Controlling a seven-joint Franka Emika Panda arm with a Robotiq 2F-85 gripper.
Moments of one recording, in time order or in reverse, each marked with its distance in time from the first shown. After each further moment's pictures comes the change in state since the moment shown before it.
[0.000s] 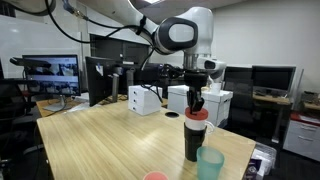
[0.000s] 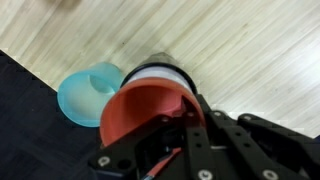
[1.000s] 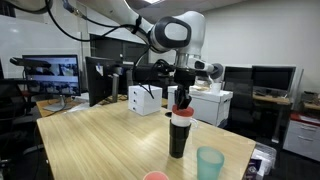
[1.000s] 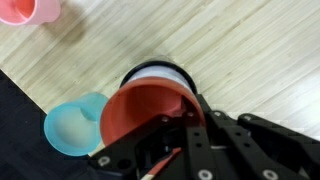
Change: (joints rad) arm 0.048 -0.028 0.008 -0.019 -0.036 -0.135 -0.038
